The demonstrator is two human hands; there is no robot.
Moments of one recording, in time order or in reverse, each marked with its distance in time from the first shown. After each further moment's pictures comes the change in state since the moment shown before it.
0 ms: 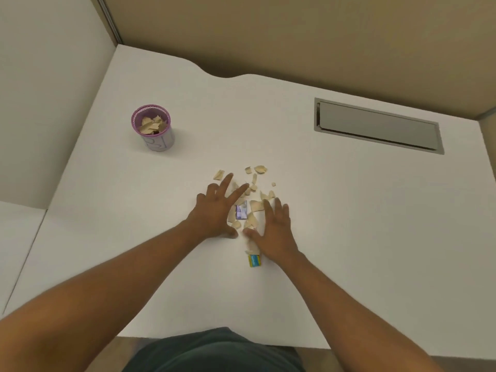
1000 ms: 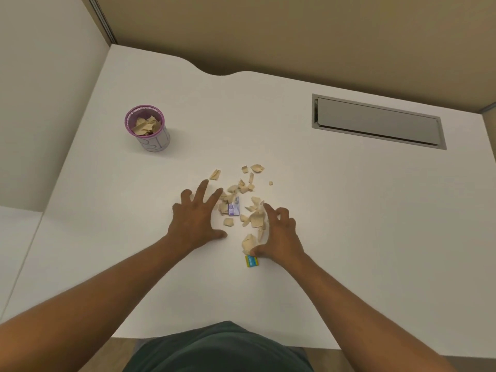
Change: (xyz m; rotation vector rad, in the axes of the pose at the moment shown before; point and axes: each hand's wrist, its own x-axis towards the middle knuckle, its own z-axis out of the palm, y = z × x) left_hand -0.030 -0.009 0.000 0.005 0.010 -0.233; right_hand -0.013 0.012 -0.018 0.039 -0.053 0.014
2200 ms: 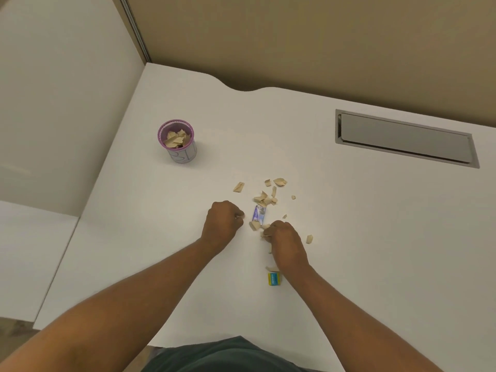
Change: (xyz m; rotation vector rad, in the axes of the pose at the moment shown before) left_hand 0.024 0.004 -0.005 -0.575 0.064 -0.157; right_hand 0.024 -0.033 0.023 -0.113 0.162 -0.221
